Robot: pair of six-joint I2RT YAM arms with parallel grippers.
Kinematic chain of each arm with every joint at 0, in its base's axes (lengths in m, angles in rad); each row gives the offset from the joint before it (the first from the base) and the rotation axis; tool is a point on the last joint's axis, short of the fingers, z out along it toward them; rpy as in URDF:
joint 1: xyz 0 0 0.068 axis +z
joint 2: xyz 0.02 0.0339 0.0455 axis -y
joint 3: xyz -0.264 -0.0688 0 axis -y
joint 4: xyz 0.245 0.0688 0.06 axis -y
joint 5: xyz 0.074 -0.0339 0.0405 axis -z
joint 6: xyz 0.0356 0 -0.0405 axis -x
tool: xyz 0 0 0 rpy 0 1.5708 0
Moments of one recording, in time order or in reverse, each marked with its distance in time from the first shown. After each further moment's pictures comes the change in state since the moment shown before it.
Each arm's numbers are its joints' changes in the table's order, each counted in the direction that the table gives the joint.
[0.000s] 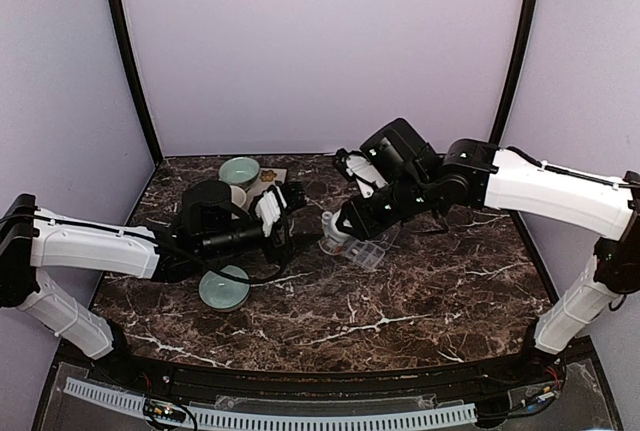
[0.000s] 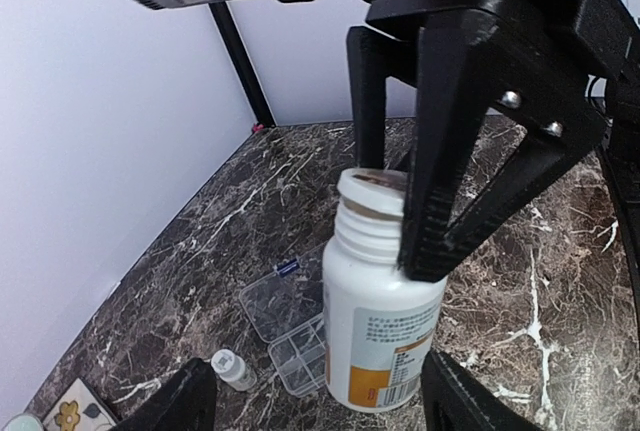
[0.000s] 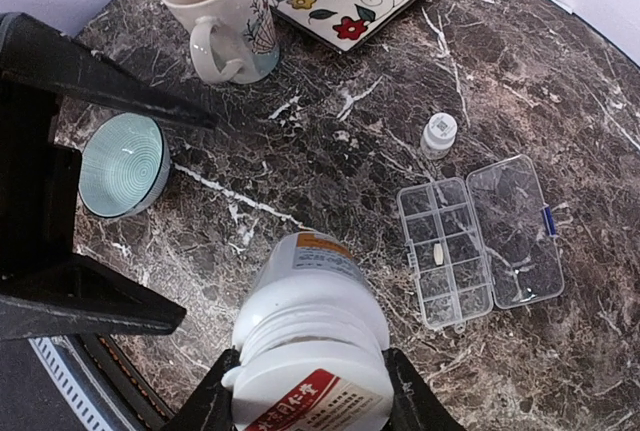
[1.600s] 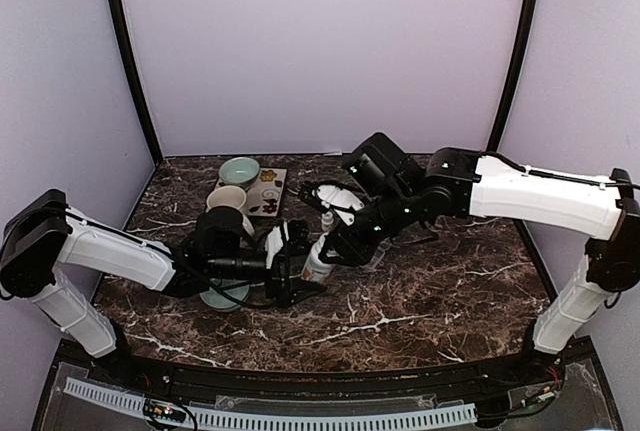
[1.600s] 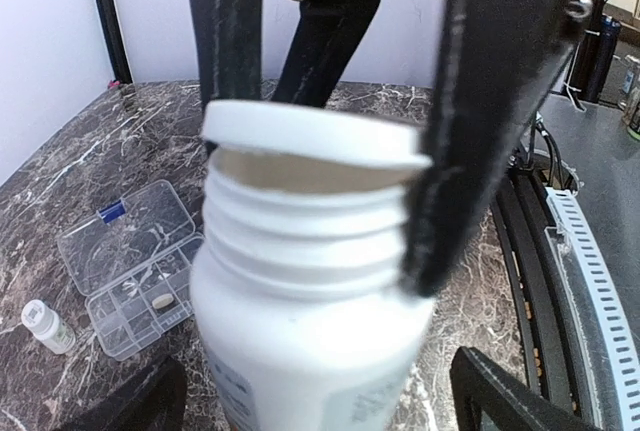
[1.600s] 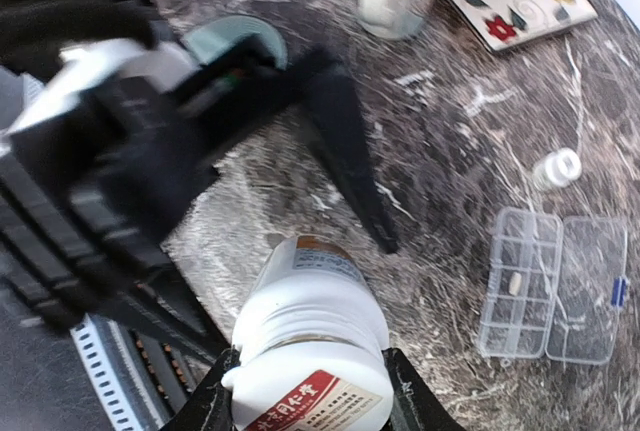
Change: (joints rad) left arm 0.010 -0.125 -0.124 0.116 0.319 0.180; right arm 0.057 -0.060 0.012 -0.025 -0.198 0.254
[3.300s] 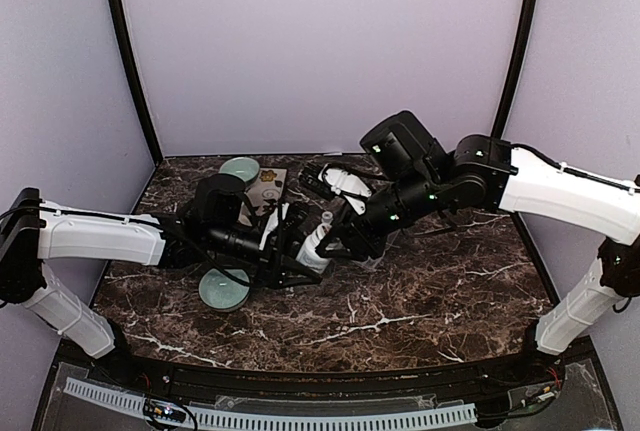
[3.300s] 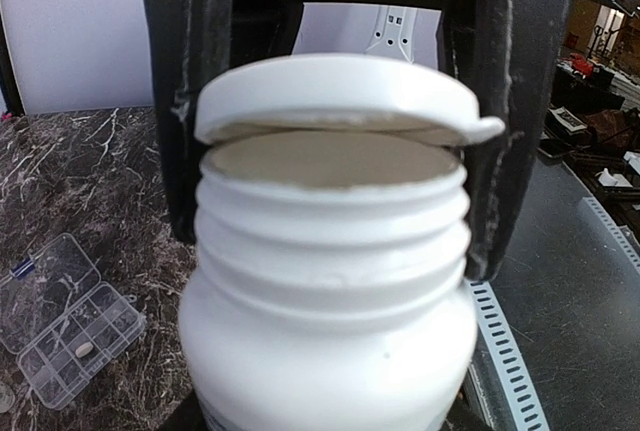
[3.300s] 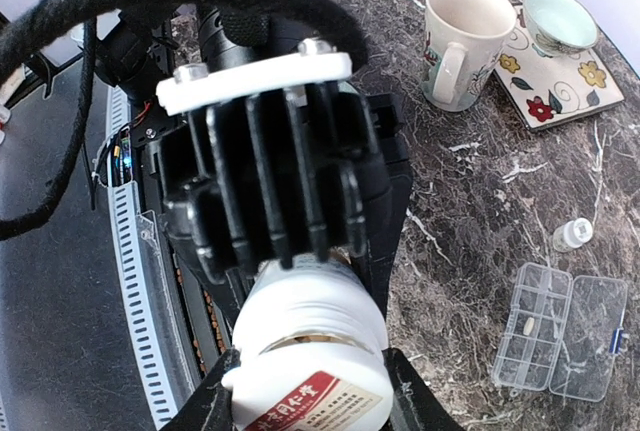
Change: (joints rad) left arm 0.057 0.080 0.194 -0.364 0.350 -0.014; right arm 0.035 0.099 0.040 -0.004 -0.101 0.049
